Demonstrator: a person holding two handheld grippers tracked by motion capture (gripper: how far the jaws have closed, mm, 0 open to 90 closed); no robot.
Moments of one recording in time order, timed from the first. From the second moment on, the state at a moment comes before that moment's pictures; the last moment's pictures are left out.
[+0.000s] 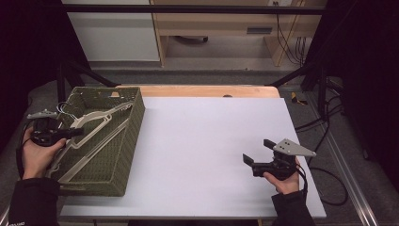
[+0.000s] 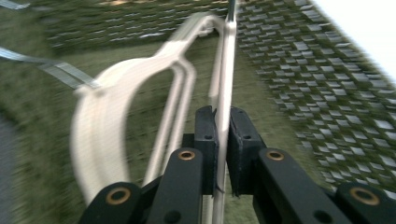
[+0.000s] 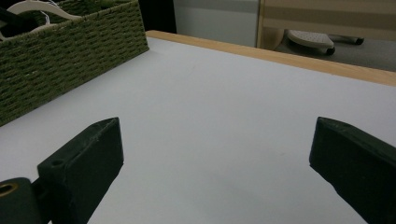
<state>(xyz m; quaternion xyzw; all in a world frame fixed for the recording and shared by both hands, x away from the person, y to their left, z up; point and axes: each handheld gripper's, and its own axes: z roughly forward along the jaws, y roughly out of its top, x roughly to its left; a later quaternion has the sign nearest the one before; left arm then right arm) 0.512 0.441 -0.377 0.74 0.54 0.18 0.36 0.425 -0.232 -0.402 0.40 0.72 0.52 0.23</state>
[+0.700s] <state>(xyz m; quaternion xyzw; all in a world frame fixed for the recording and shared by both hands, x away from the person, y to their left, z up) 0.488 0.436 -0.368 0.71 0.54 0.24 0.37 0.426 -0.230 -0.403 0.40 0.72 0.52 0.22</state>
